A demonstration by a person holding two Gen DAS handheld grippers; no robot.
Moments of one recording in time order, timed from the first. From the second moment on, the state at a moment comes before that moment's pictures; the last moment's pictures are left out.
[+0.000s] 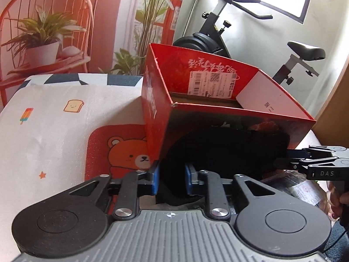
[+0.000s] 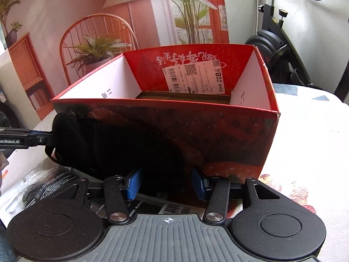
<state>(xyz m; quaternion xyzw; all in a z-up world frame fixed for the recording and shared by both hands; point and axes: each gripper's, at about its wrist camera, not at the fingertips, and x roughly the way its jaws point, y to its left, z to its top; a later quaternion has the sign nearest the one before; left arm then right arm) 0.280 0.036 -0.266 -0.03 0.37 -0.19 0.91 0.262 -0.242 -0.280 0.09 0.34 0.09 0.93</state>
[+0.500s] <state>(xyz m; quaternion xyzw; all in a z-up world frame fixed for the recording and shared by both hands) 0.266 0.035 -0.245 -0.01 0.33 -0.15 0.93 0.239 -0.238 -0.248 0.08 0.27 0.10 0.95</state>
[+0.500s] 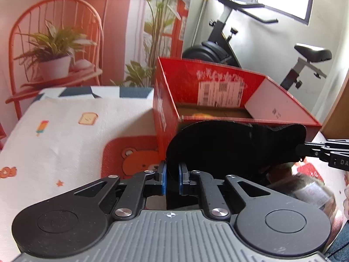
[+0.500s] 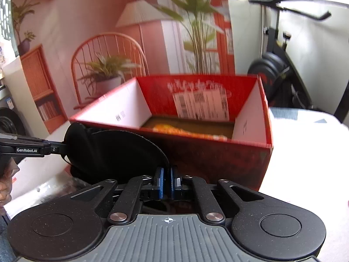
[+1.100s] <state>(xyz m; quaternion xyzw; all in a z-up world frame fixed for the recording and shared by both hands) 0.254 0.009 -0.159 -0.01 0.24 -0.16 0.96 0.243 -0.253 -0.163 0.11 0.20 0.09 0.97</state>
